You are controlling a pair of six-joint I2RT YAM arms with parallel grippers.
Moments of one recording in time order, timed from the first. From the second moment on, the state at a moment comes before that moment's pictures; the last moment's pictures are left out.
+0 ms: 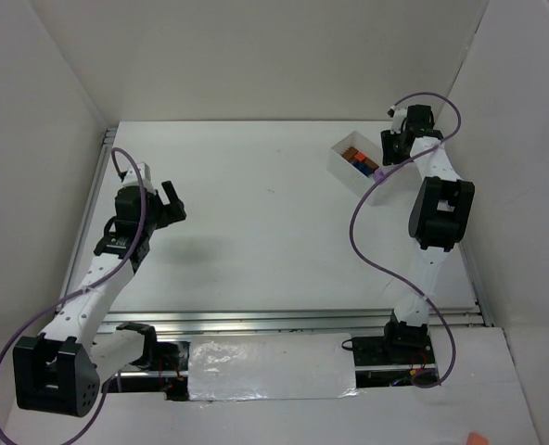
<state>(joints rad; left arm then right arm) -0.09 1.02 0.71 -0.15 -0.13 -0.34 -0.16 2.20 1.90 -0.57 -0.14 -0.25</state>
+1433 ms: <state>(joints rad) -0.09 0.91 0.71 -0.15 -0.18 -0.35 0.36 1.76 1.18 0.04 0.85 -1.01</state>
